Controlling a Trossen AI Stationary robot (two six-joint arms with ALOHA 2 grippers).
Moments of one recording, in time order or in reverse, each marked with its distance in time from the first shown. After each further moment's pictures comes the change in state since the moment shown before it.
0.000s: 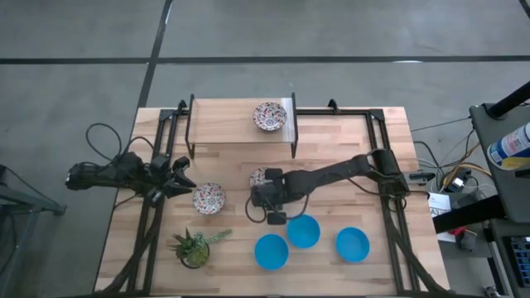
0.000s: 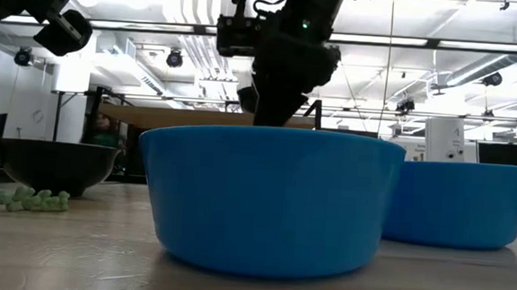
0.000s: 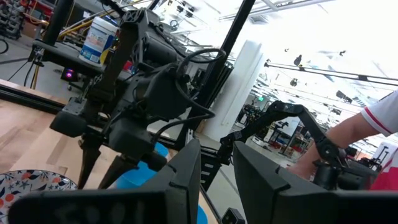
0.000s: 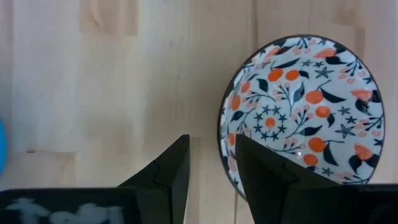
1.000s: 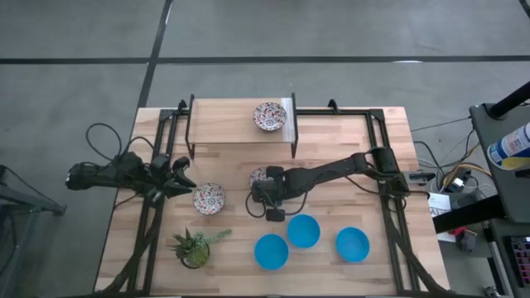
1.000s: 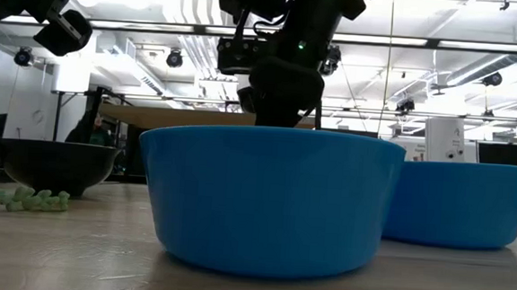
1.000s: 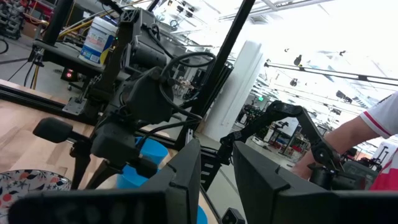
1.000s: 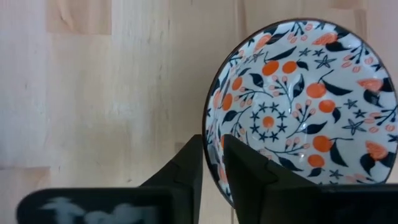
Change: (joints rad) left arm 0.000 0.000 0.000 0.000 0.000 0.000; right arm -0.032 0.002 -0.059 0.073 -0.012 0.031
